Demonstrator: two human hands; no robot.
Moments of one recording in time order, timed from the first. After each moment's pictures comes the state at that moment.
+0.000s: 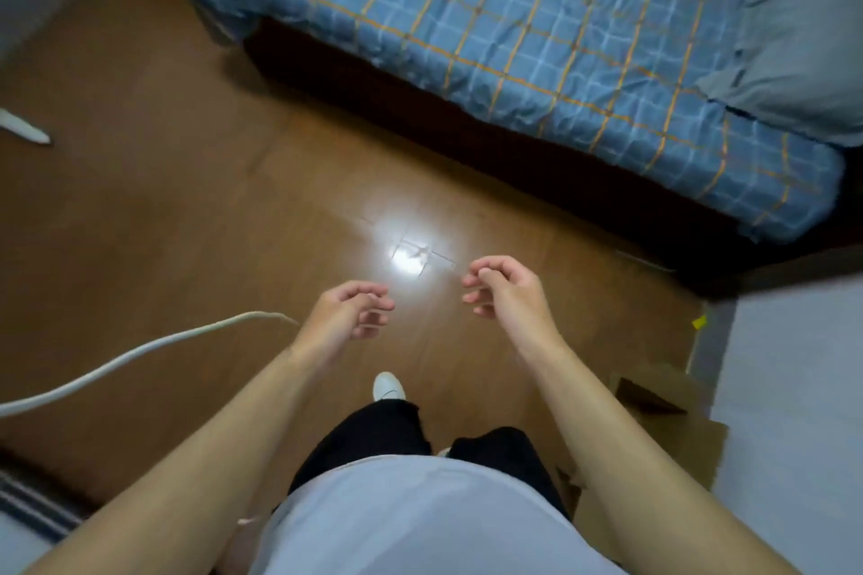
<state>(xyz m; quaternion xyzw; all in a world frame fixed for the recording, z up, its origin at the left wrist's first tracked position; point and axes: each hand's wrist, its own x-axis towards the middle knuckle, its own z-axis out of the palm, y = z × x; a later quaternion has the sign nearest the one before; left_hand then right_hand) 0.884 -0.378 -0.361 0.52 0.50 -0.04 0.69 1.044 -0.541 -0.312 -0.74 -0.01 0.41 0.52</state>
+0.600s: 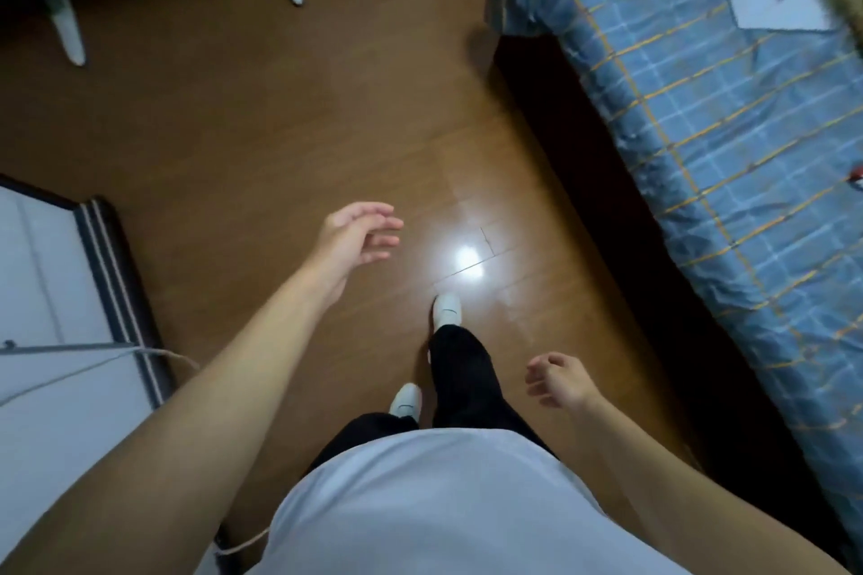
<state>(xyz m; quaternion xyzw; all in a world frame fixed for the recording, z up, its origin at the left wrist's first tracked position) 0.726 -0.157 -0.326 0.33 0.61 0.28 0.66 1.005 -0.344 -0.398 -0.82 -0.17 0.54 0.09</state>
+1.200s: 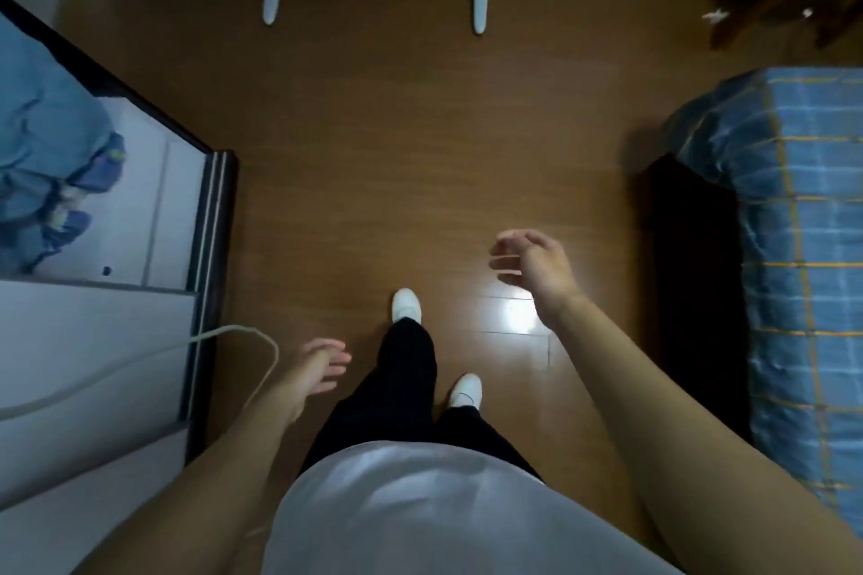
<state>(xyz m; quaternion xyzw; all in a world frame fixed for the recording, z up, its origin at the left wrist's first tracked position) 0.611 -0.082 -0.409 0.05 0.80 0.18 0.57 0.857 0.123 -0.355 -0.64 -0.35 0.65 0.20</state>
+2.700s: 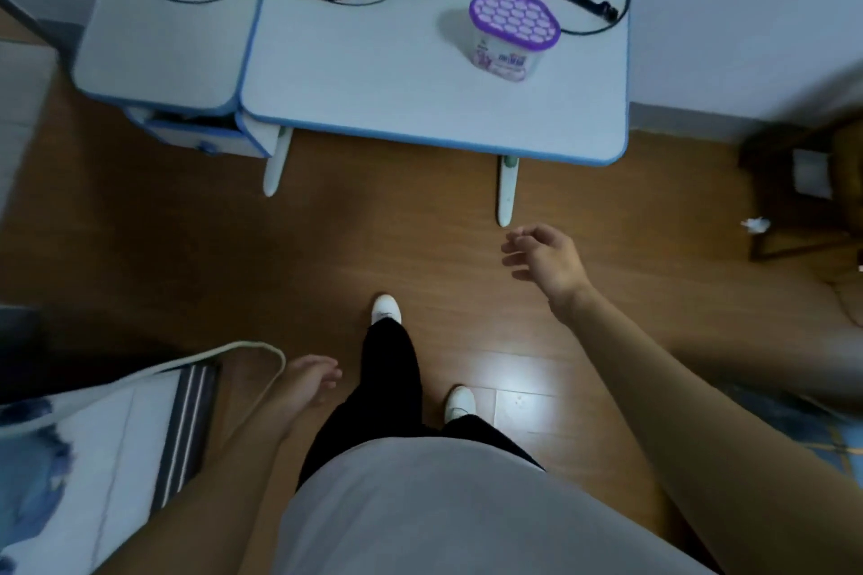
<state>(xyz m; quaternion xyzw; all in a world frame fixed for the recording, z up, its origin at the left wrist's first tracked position) 0.263 0.623 -0.414 -0.02 0.80 0.21 0.56 0.498 0.868 -0.363 -0.64 -0.44 0.61 0.16</state>
